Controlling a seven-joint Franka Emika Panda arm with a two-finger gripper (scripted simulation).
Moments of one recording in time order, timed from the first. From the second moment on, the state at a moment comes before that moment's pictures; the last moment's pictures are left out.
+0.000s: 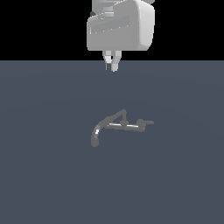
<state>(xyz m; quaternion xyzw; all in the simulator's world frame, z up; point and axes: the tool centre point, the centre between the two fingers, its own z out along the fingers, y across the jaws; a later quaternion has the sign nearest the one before) -0.084 0.001 0.274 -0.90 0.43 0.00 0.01</state>
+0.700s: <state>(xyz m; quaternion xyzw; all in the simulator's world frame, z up) -0.020 -0.050 0.181 -0.80 0.59 0.00 0.01</state>
